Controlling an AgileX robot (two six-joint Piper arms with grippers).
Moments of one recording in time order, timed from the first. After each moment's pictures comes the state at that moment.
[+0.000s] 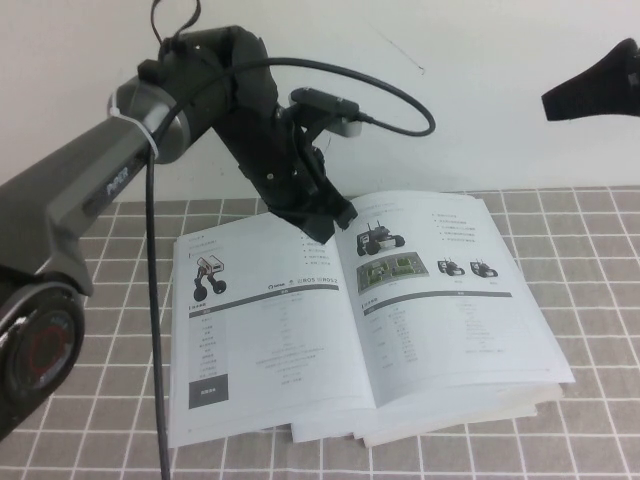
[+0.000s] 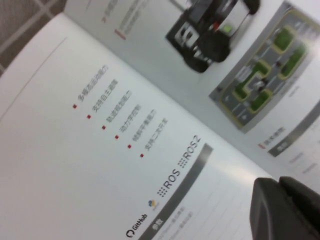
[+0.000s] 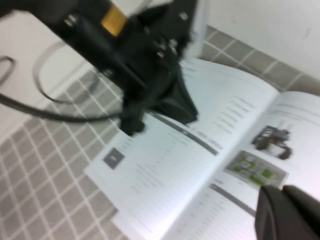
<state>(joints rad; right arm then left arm) -0.03 1.76 -1.65 0.98 1.28 -0.92 -0.42 2.18 -2.08 -0.30 1.21 0.38</state>
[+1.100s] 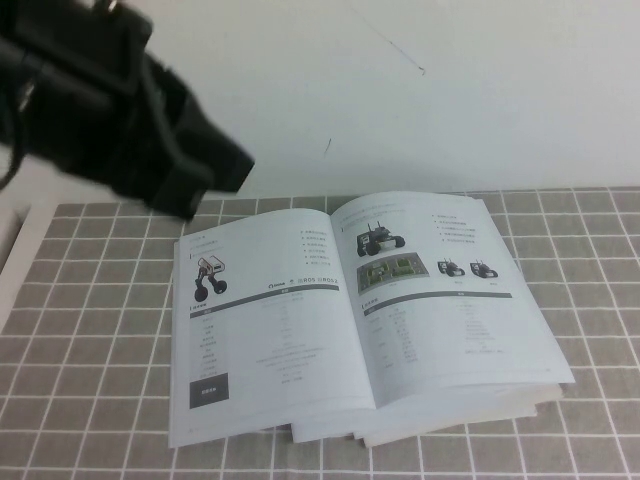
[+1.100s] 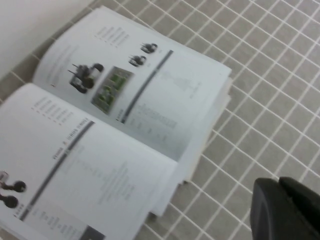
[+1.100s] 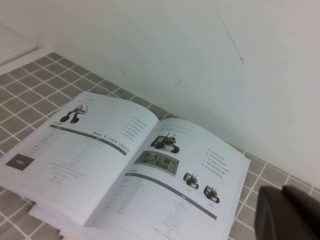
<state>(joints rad) -0.03 0.72 -0.93 0.71 0.87 -0.88 -0.42 1.28 -1.65 -0.43 1.29 0.40</state>
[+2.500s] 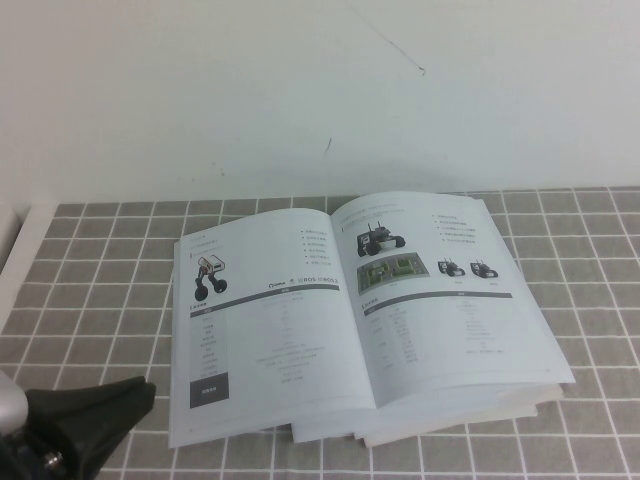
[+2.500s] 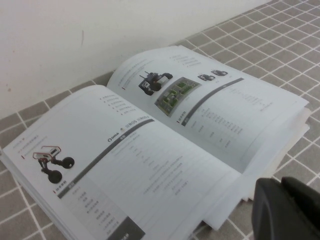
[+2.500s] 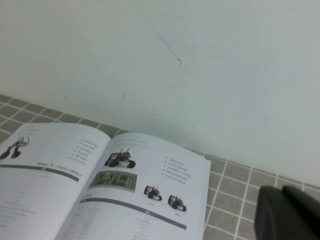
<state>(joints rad) -0.03 0.65 -0.67 0.78 0.54 -0.88 -0.42 0.55 -0.45 -0.66 0.39 0.65</state>
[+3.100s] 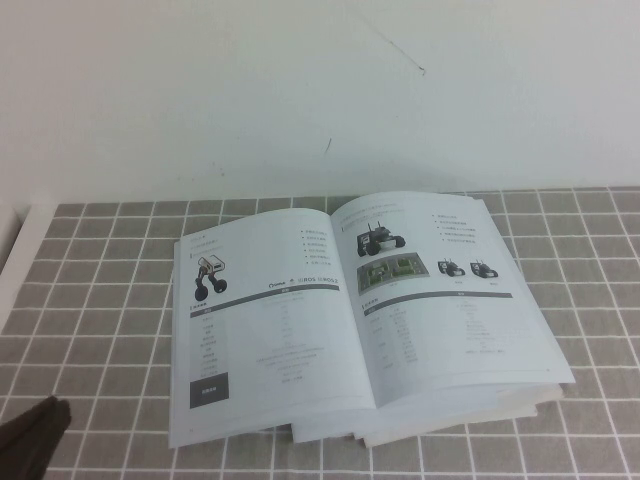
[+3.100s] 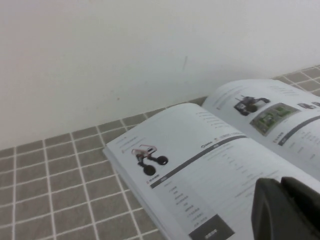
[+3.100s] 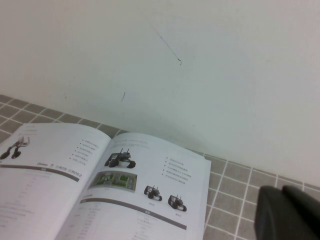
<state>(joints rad) -0.03 0.65 -0.67 0.78 0.54 -0.88 -0.36 0.34 -0.18 -0.53 0.07 0.52</state>
